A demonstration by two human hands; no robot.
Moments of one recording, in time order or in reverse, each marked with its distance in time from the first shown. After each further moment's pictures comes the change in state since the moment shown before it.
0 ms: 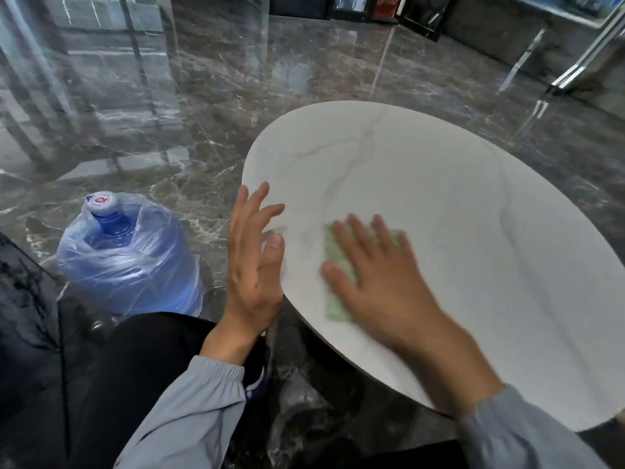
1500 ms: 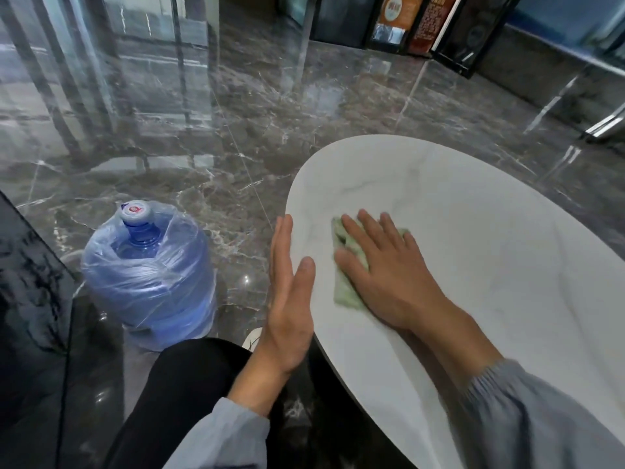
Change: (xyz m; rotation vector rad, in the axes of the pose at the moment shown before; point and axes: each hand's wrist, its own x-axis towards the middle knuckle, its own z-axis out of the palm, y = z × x) left_hand 0.009 -0.019 0.006 -0.397 0.023 -0.370; right_hand 0.099 -0.020 -0.012 0.037 -0.024 -0.072
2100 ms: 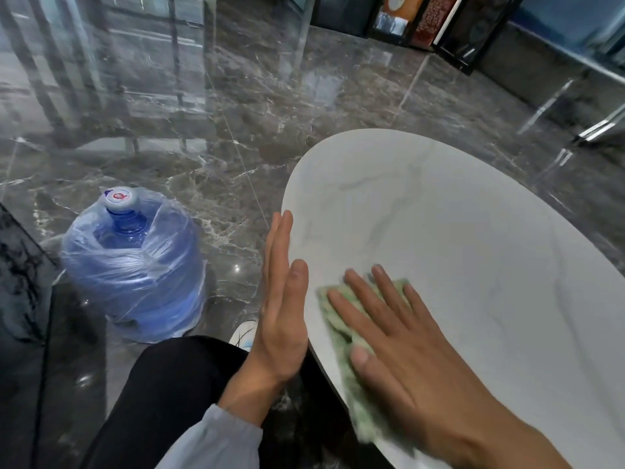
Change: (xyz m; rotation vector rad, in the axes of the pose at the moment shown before) left_hand 0.000 -0.006 0.001 -0.068 0.003 0.029; right_hand -0.092 0.003 -0.002 -0.013 -0.110 -0.326
